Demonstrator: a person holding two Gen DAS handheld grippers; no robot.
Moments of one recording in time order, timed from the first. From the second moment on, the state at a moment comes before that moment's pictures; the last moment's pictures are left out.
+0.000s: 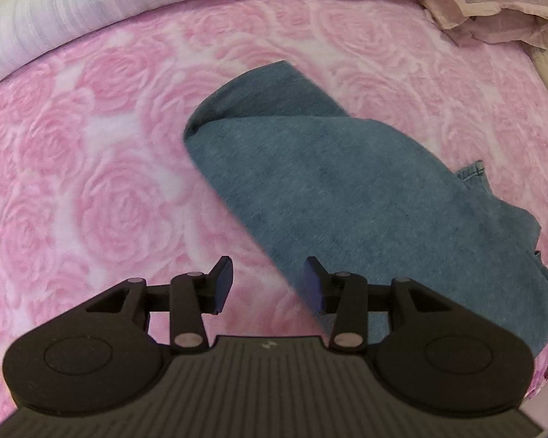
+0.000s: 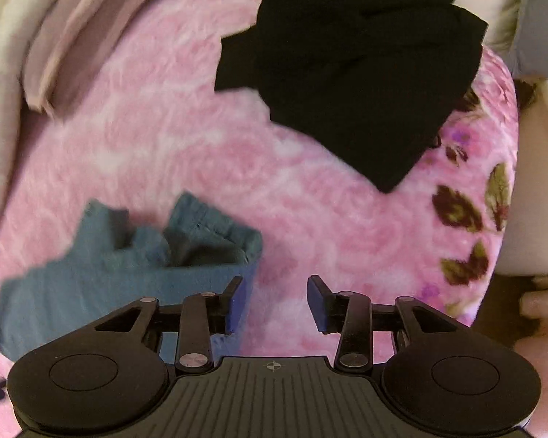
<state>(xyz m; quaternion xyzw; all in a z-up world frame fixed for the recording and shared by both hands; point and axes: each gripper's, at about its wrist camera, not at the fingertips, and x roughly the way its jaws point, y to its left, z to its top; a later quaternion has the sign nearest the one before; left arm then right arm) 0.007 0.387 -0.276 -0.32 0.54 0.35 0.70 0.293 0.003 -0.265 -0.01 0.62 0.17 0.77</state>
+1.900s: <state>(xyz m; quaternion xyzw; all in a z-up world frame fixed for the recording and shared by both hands) -0.191 0.320 -0.171 -0.46 0.37 0.50 0.63 0.327 0.004 -0.293 0.05 0.69 0.17 0.70</state>
